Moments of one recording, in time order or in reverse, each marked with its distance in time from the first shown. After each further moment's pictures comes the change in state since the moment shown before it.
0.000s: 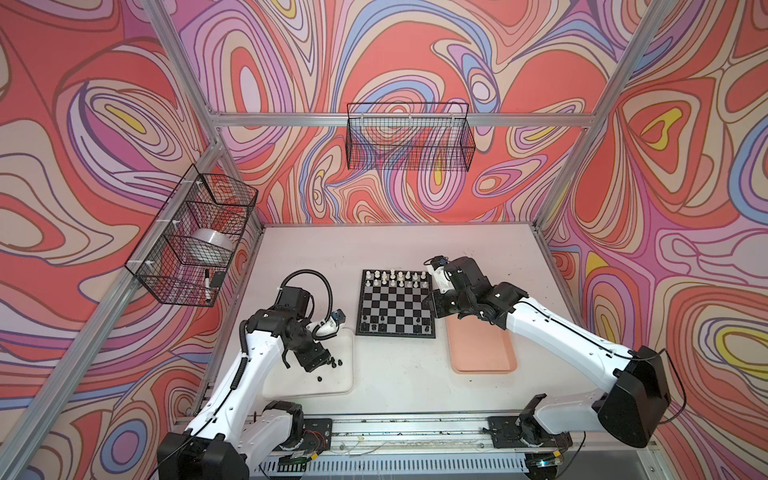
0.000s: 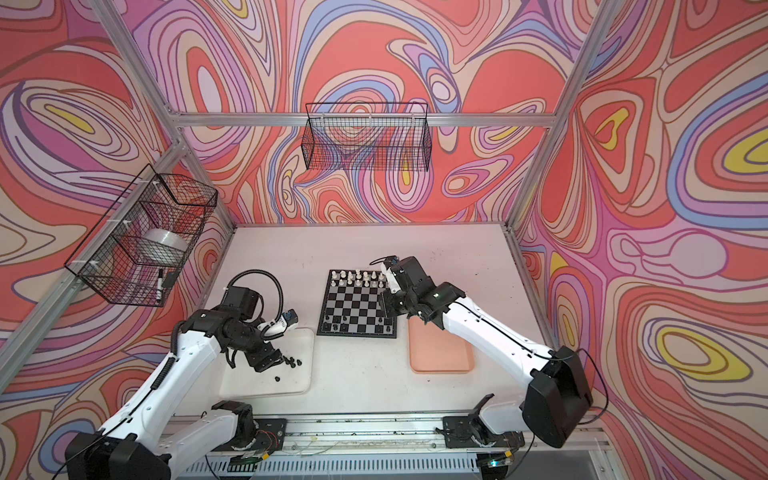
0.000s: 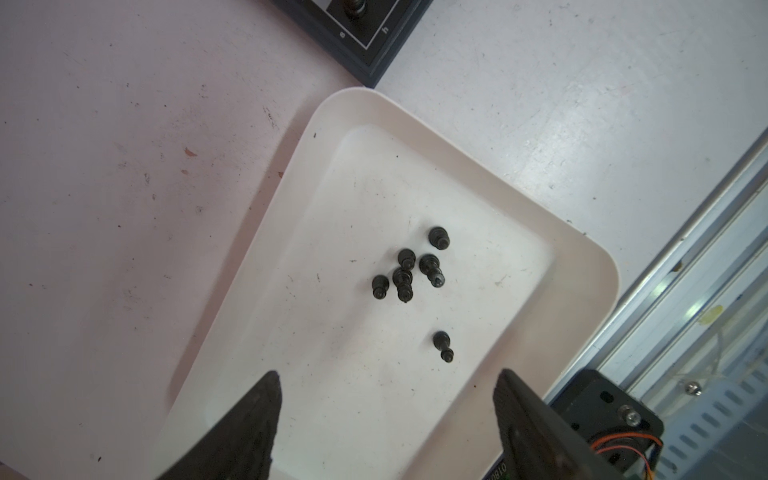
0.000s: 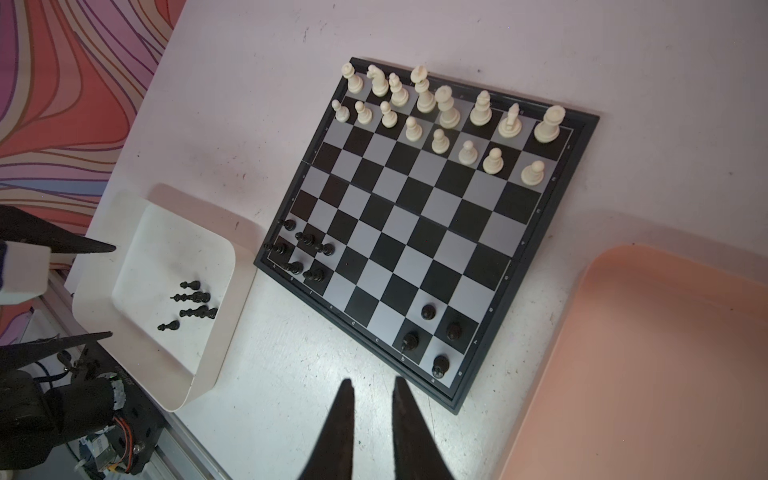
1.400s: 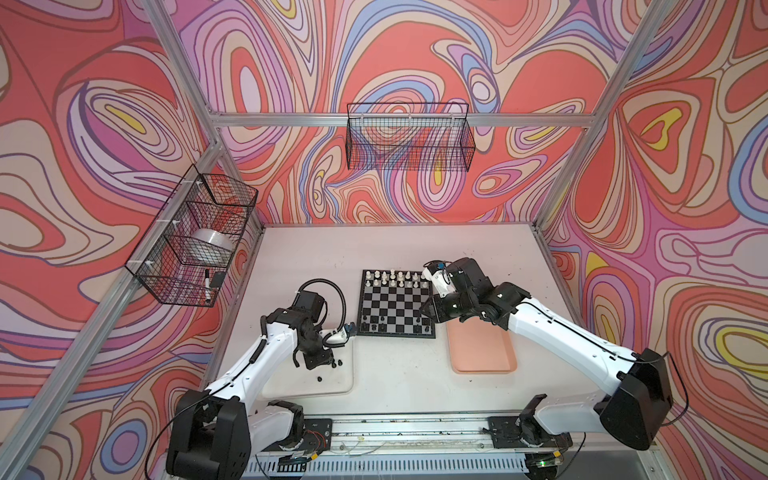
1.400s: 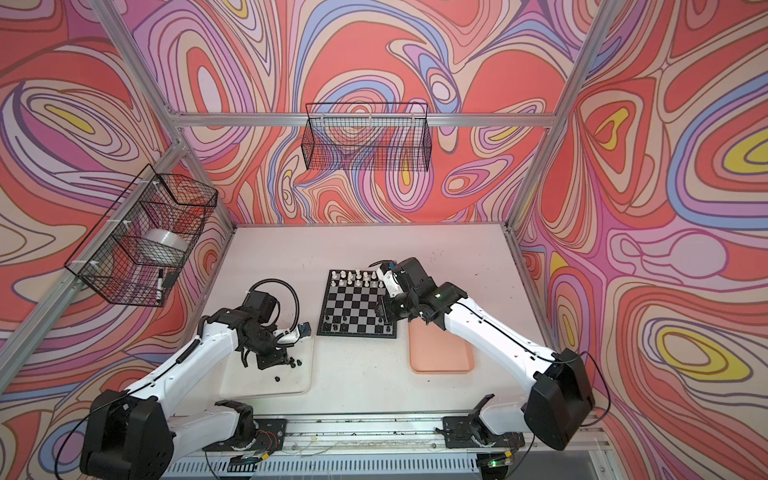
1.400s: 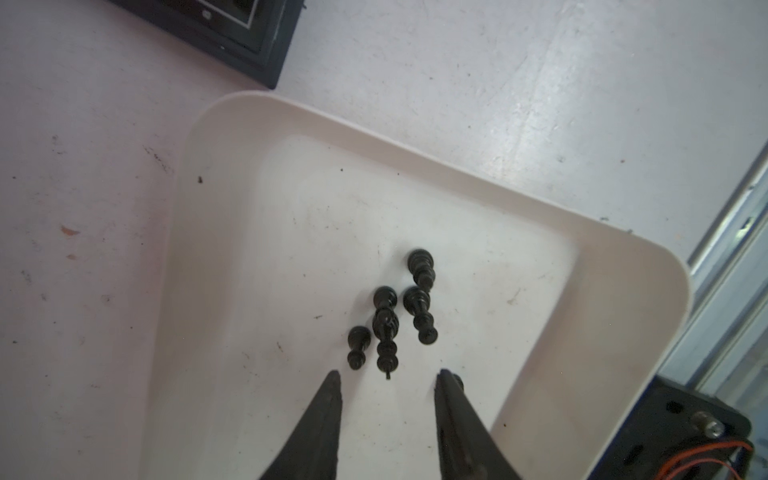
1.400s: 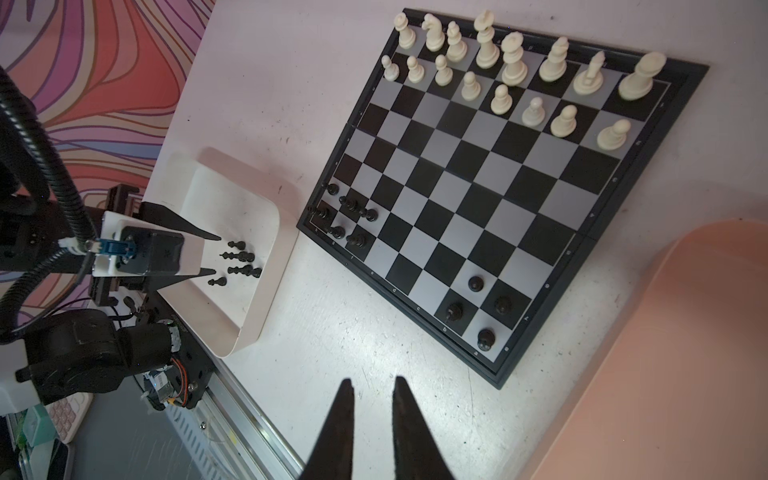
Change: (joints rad) left arm -0.079 0.142 -0.104 0.146 -0.013 0.133; right arm 0.000 -0.014 0.011 -0.050 -0.143 -0.005
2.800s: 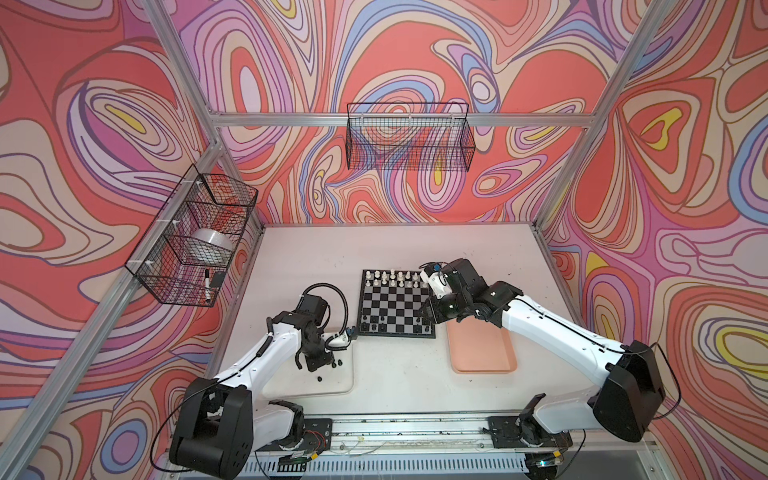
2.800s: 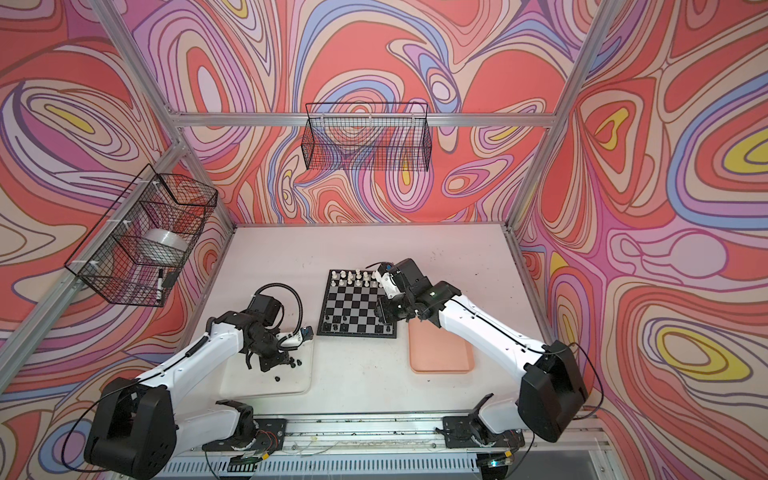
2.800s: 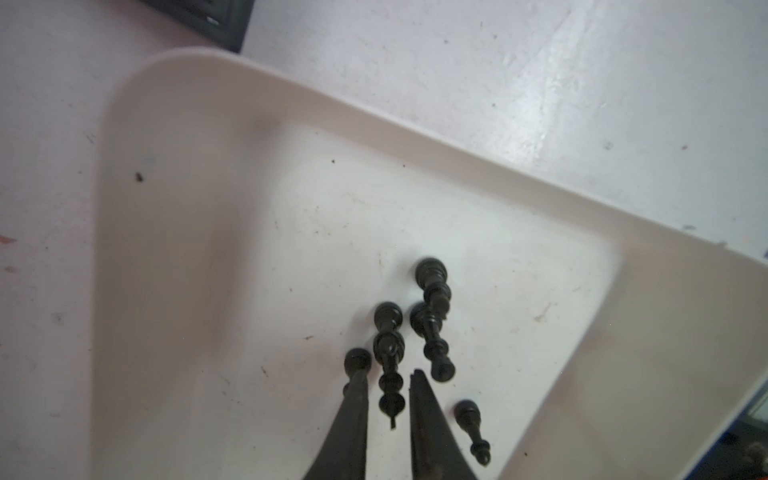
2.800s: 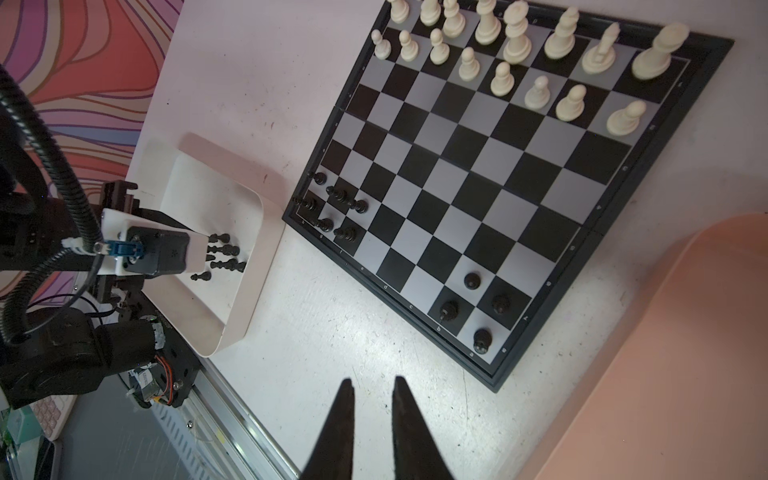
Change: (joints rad) left arm -0.014 0.047 -0.048 0.082 -0.032 -0.003; right arm 0.000 0.048 0.000 0.002 0.000 -0.016
